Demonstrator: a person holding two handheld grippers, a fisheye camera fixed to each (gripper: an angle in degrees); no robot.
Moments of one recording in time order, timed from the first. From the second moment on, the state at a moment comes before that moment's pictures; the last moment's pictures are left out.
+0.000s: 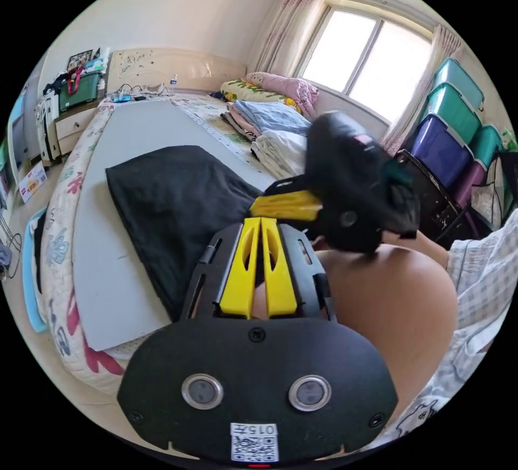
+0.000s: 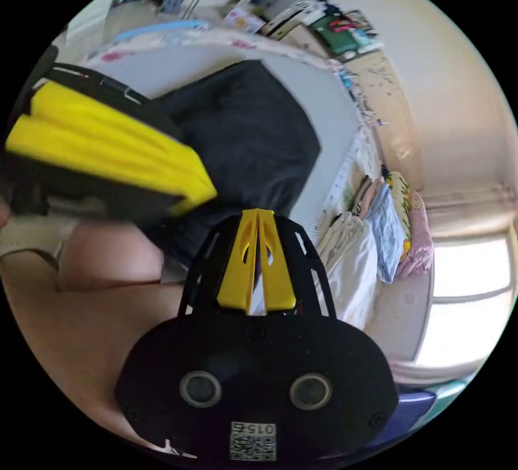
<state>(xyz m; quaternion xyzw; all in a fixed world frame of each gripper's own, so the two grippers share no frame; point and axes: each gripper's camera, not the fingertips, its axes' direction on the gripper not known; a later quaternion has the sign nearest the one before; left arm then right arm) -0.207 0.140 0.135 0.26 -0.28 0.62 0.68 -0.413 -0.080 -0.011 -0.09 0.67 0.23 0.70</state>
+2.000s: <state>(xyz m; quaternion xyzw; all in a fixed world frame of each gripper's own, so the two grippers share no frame) -0.053 0.278 0.279 0.10 -0.08 0.84 0.52 -0.447 0.531 0.133 0.44 0.59 0.16 0.66</state>
